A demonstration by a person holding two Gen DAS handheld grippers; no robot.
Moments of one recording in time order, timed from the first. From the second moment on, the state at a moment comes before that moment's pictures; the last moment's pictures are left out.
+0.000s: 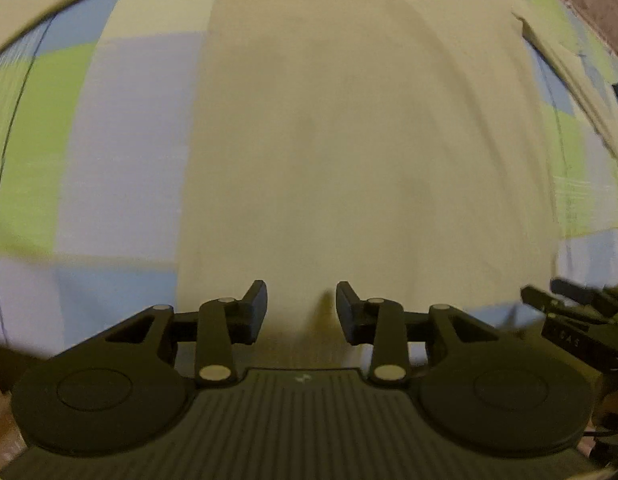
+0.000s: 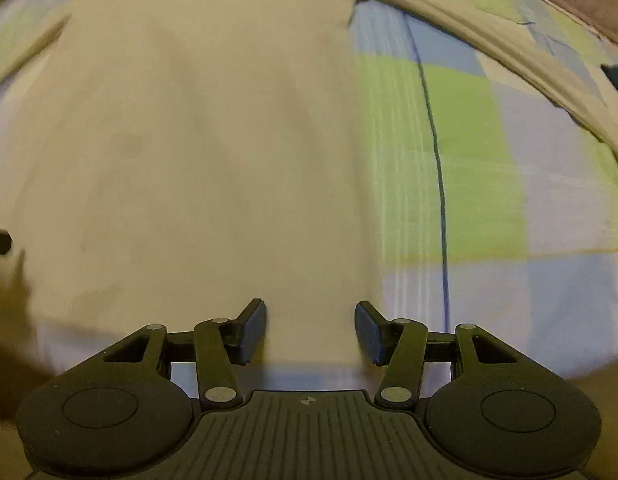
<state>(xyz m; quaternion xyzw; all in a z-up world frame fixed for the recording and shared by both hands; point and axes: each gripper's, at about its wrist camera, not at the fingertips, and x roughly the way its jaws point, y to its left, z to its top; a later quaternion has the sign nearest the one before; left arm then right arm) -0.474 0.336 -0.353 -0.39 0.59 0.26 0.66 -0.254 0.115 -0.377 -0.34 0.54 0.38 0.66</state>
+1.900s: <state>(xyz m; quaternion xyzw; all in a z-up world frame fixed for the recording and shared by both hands) -0.508 0.040 -0.074 -0.23 0.44 0.46 0.73 -0.313 -0.075 -0.108 -0.26 0.45 0.50 0.69</state>
